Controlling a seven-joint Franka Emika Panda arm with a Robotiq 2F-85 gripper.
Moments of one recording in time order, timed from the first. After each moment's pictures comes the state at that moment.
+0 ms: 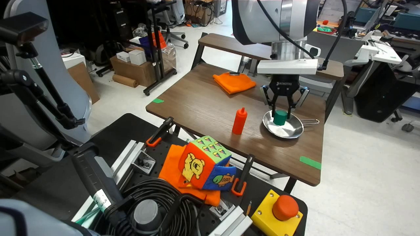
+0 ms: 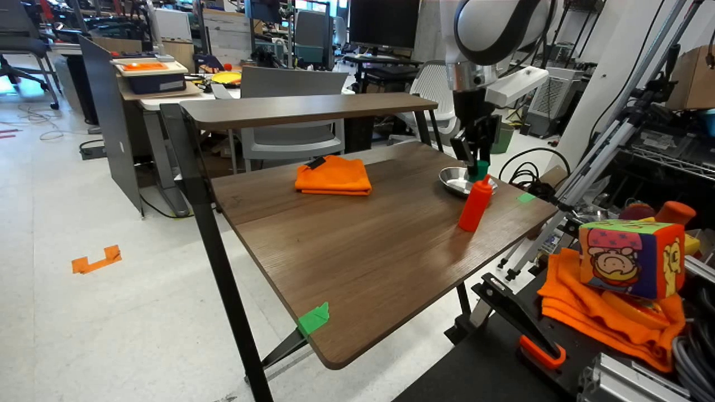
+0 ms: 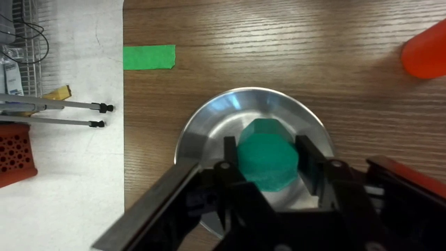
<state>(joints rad) -0.02 0.67 -0.13 -1.84 -0.34 2.26 0.07</state>
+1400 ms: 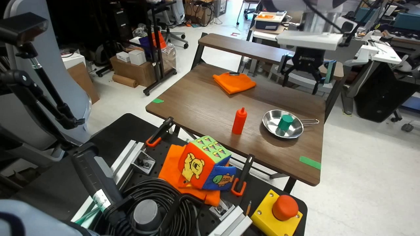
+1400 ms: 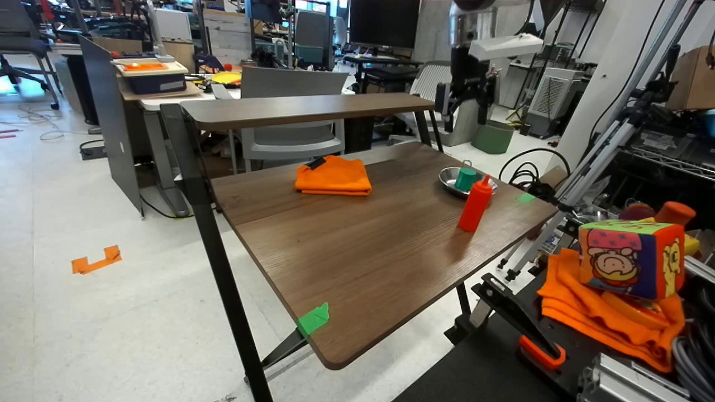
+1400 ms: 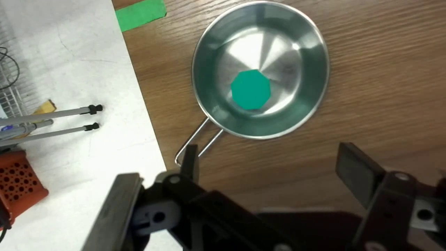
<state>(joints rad) -0.08 0.68 -0.13 -1.61 -0.12 2.16 0.10</state>
